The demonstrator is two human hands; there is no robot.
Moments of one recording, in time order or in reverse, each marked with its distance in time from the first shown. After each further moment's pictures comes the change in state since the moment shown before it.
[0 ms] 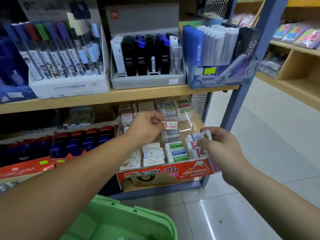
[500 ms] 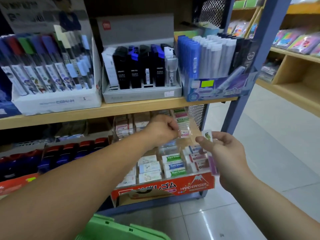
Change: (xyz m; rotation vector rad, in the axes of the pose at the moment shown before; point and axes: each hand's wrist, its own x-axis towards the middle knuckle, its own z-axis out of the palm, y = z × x) left_hand 0.044 0.030 0.038 0.136 -0.173 0.013; right_hand 0.020 -0.010 0.002 0.252 0.138 0.034
